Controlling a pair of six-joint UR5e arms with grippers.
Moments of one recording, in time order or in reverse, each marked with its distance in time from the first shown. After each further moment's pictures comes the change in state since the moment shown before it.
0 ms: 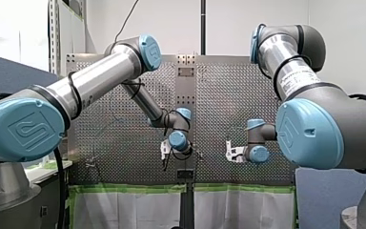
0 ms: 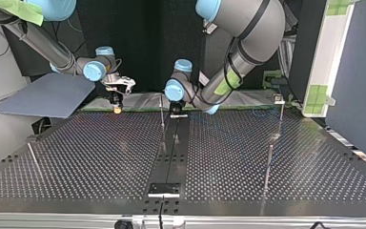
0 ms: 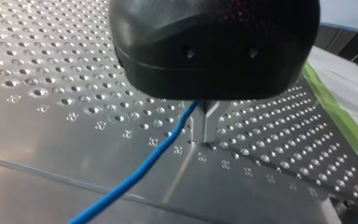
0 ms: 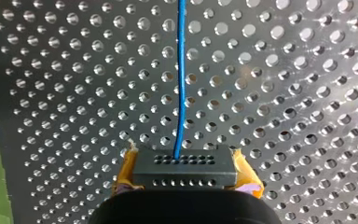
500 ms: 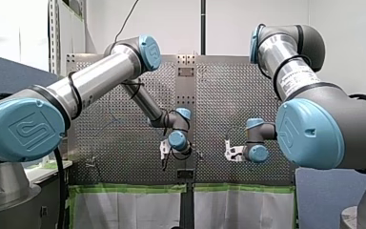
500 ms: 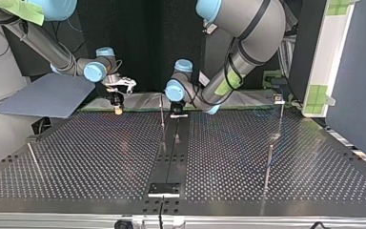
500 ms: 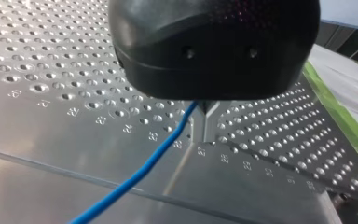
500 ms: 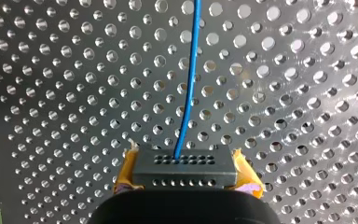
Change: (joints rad) left arm 0.003 0.000 -0.001 -0.002 -0.006 0.007; right arm 0.005 0.000 -0.009 0.002 -0.013 -0.013
